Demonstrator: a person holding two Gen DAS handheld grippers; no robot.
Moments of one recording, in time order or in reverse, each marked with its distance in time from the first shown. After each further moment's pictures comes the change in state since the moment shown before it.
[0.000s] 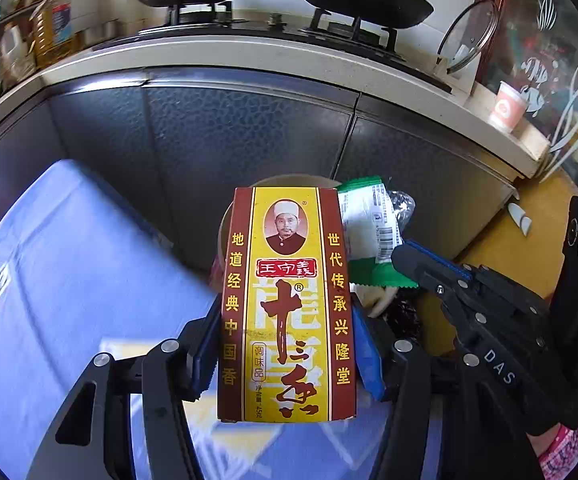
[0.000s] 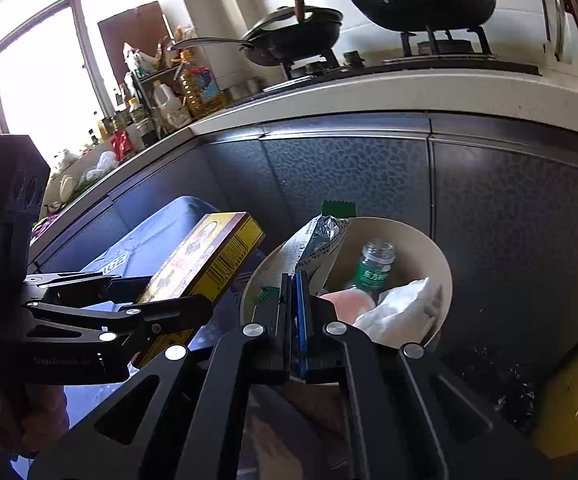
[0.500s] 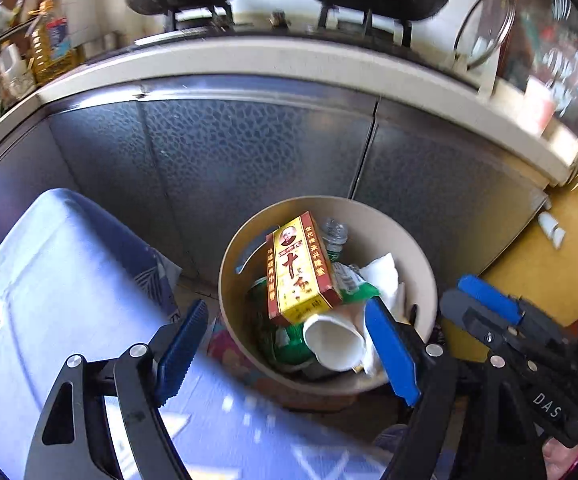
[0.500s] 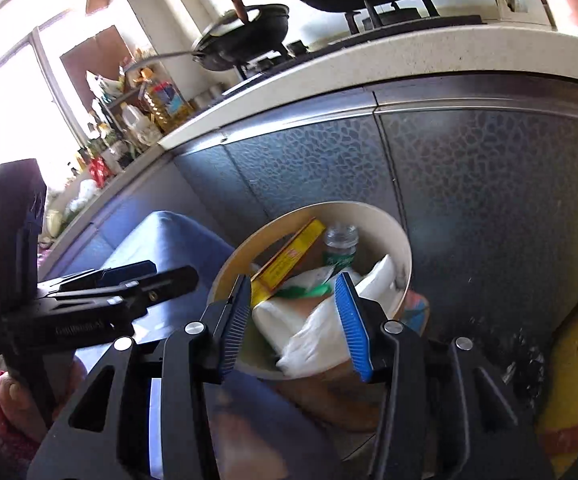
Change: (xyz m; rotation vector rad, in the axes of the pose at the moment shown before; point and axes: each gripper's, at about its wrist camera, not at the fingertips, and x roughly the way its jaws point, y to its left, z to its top) left arm 0.014 -0.003 0.010 -0.005 -0.043 0.070; right arm -0.014 -0.040 -0.011 0.149 0.007 -0.002
